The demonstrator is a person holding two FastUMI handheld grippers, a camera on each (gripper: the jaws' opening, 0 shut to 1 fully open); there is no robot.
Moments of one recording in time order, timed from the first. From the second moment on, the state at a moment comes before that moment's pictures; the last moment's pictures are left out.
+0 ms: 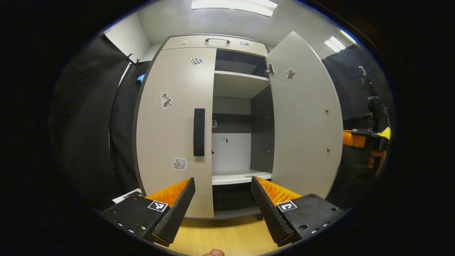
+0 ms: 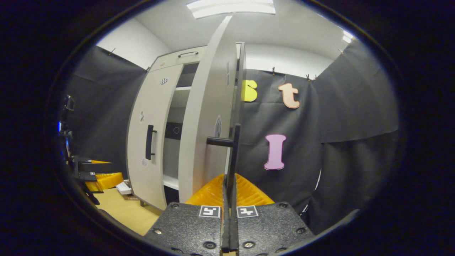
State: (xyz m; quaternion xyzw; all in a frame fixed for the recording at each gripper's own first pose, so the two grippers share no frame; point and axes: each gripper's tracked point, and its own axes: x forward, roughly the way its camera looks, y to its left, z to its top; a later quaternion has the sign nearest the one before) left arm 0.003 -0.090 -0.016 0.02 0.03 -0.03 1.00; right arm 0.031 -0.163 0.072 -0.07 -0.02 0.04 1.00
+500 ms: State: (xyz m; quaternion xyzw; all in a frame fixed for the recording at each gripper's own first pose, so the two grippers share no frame) left arm 0.007 -0.067 0.004 -0.01 -0.01 -0.01 1.00; right arm 0.021 -0.185 0.072 -0.05 -0.03 -0.04 1.00
